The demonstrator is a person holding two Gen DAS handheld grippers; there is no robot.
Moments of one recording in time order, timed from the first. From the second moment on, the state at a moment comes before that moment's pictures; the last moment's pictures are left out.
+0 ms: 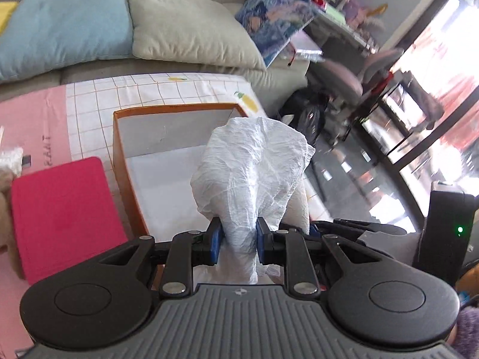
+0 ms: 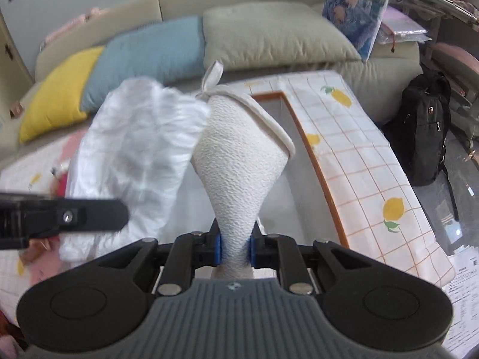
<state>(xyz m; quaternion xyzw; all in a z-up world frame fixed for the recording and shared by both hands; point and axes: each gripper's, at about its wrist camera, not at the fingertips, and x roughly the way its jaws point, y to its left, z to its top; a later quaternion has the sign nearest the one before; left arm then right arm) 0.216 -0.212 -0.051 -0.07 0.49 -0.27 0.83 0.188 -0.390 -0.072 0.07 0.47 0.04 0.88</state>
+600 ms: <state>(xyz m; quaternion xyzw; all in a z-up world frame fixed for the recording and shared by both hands) 0.236 -0.250 -0.122 0.05 0.58 -0.24 0.78 0.212 -0.382 -0.133 -0.04 0.55 0.04 0.83</state>
